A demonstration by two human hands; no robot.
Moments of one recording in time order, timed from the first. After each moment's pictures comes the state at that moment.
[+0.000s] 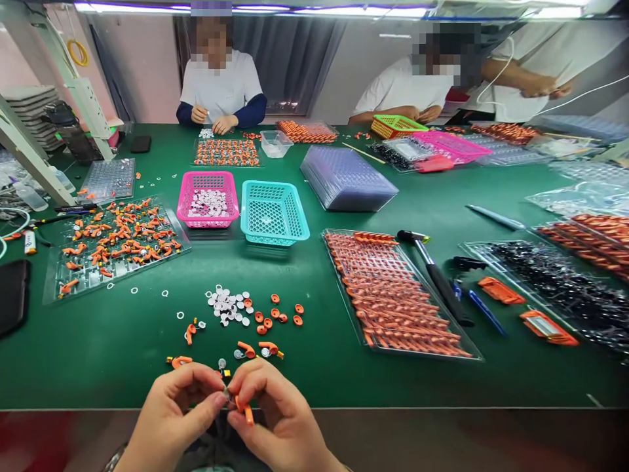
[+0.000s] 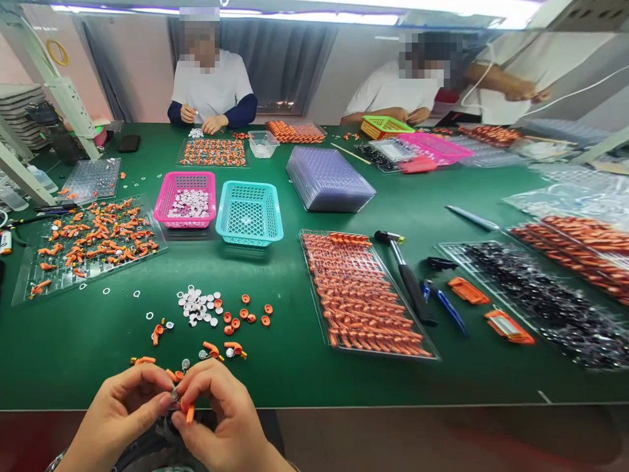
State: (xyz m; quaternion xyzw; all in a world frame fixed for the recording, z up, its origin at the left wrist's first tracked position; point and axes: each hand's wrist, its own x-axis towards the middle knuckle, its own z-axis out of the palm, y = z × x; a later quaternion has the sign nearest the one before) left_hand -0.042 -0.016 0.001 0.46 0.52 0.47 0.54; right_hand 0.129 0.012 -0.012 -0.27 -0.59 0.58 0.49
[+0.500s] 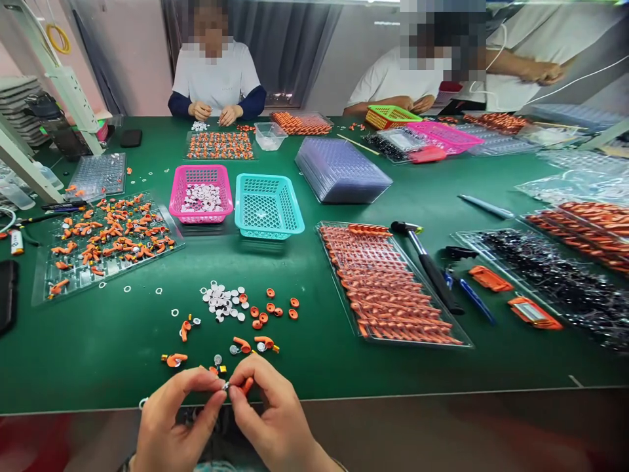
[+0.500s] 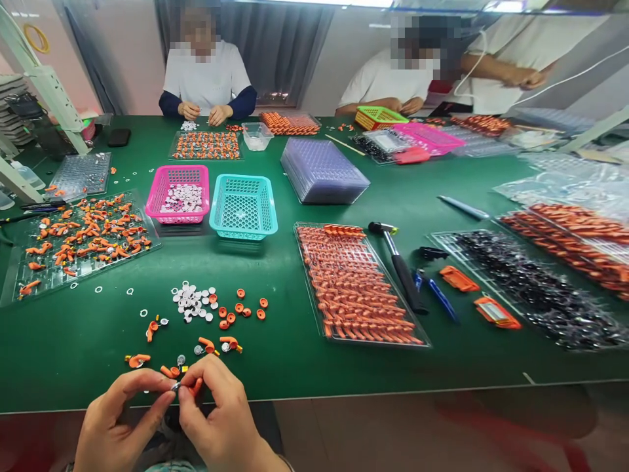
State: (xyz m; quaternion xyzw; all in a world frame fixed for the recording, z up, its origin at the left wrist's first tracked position) left_hand -0.032 -0.022 0.006 0.65 0.56 0.47 0.19; right_hand 0.125 0.010 -0.016 -0.40 -0.66 0.45 0.45
